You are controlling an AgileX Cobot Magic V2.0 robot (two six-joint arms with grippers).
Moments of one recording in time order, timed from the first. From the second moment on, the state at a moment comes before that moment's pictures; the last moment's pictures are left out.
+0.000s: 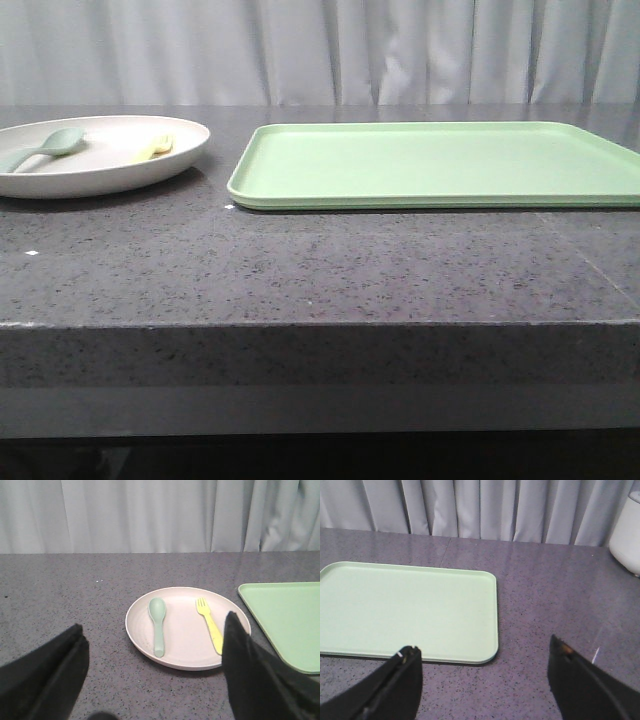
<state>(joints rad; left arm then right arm) -0.04 0.38 -0.66 -0.12 0.53 0.10 0.00 0.32 -0.56 0.02 0.49 -0.02</state>
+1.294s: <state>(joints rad) 0.25 1.53 -1.42 -0.38 1.17 0.43 0.00 0.32 -0.56 0.02 0.48 -0.02</state>
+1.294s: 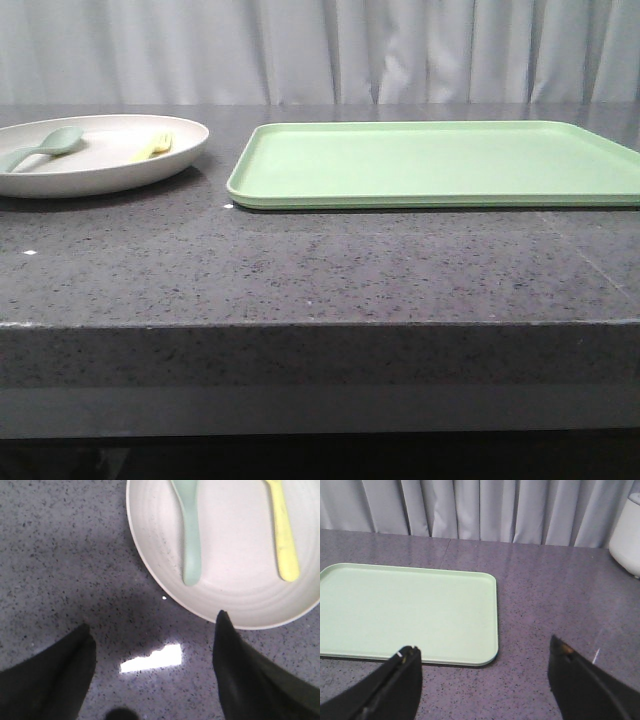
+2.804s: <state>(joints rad) 0.19 2.07 -1.84 -0.47 1.23 0.44 0.00 0.32 -0.56 0.02 0.48 -0.02</state>
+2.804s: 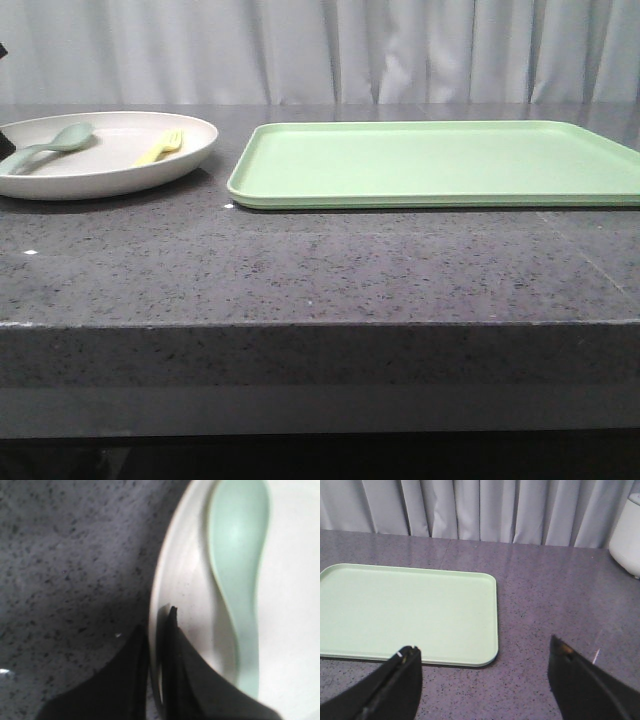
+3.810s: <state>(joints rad) 0.06 2.07 -1.90 -0.71 1.23 0.25 0.00 0.32 -0.56 0.02 0.48 -0.02</state>
